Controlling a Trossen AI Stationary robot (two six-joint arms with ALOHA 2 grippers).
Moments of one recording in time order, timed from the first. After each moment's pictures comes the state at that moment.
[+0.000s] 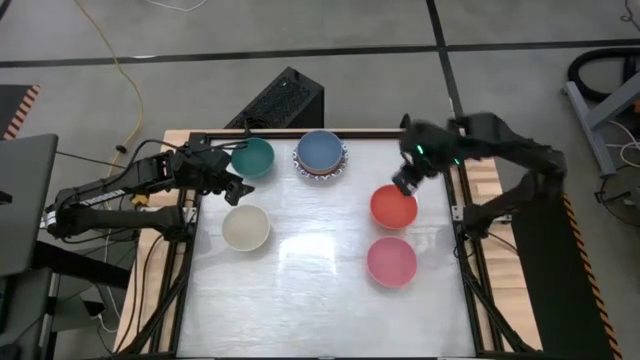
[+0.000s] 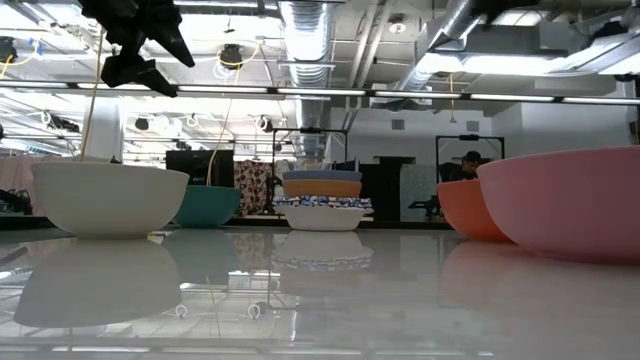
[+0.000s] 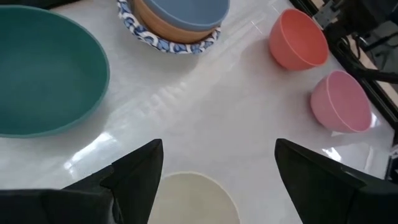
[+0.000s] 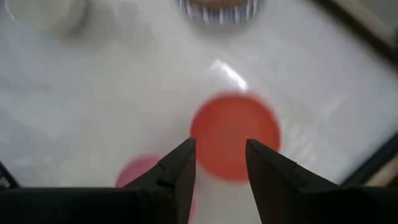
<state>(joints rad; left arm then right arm) 0.33 0.77 0.87 -0.72 0.00 -0.63 -0.11 1.32 1.75 -1.57 0.13 0.68</state>
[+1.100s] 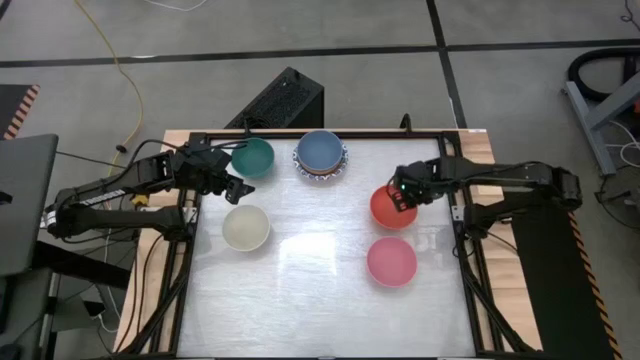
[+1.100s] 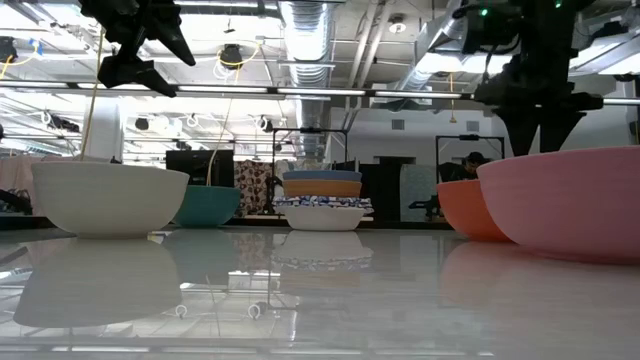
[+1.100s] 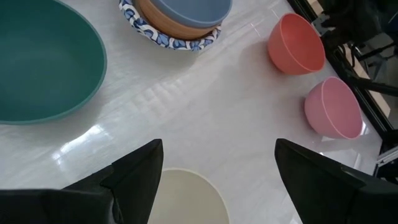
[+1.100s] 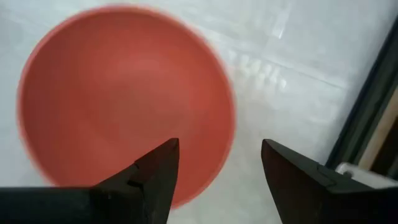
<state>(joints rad) 0.33 0.77 0.87 -0.72 0.01 -0.70 -0.22 1.14 0.91 -1.19 0.19 0.97</state>
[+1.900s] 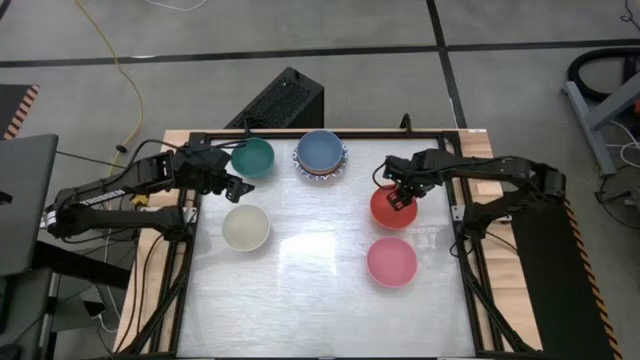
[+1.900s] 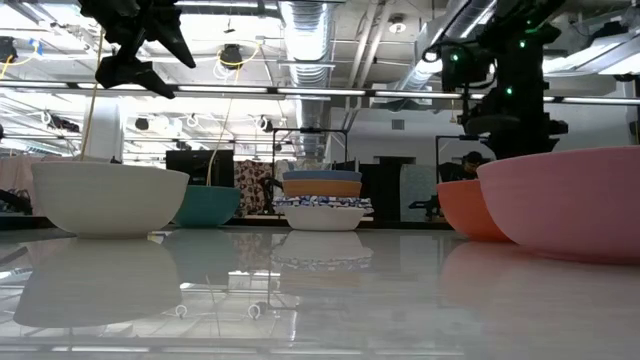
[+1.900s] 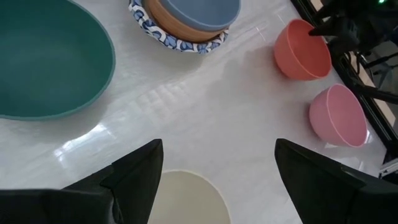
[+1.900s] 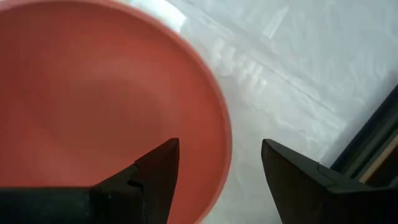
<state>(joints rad) 0.33 0.77 0.87 -0.73 -0.01 -0.73 -0.38 1.29 0.89 -1.10 0.16 0.61</state>
